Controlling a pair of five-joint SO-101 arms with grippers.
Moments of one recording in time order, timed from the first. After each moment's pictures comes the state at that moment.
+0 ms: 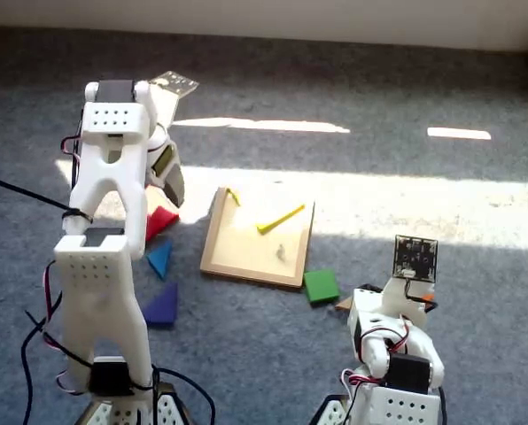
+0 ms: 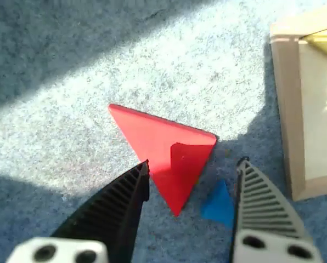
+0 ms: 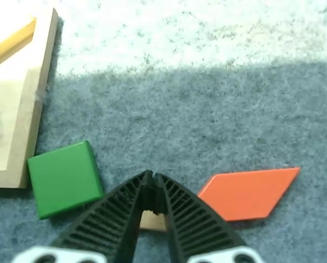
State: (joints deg) left arm -7.4 41.5 -40.9 100.8 -20.7; right arm 3.3 -104.5 95.8 65.8 3.7
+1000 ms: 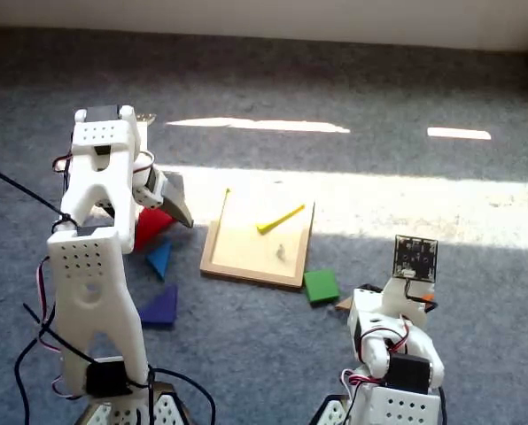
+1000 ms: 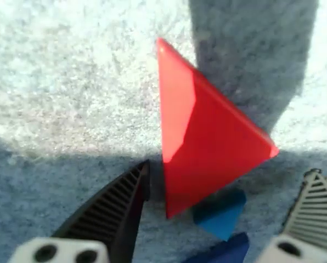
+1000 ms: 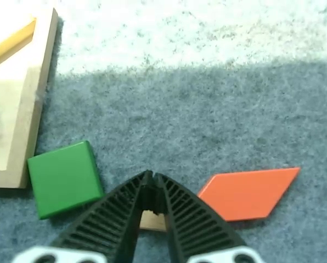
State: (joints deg) left arm -12.8 49.6 -35.0 100.2 -2.4; right arm 3.3 -104.5 95.8 65.8 3.7
